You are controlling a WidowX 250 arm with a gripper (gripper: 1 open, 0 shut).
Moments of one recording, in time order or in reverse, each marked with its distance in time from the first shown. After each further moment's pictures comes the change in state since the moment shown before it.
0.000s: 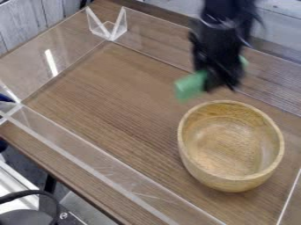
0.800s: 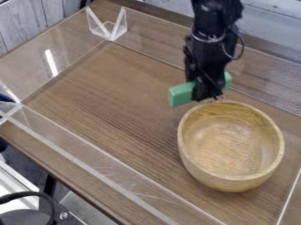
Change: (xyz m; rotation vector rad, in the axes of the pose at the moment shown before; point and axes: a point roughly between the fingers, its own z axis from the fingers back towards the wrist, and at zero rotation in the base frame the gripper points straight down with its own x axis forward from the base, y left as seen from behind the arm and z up) arm 0.014 -0.001 -0.057 -0.079 0.087 -0.180
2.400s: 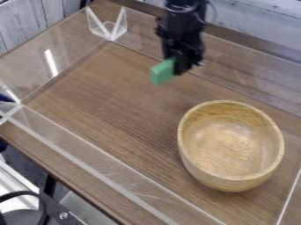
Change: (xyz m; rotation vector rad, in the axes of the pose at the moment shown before) arm -0.034 0.075 0.013 -0.019 -0.021 0.359
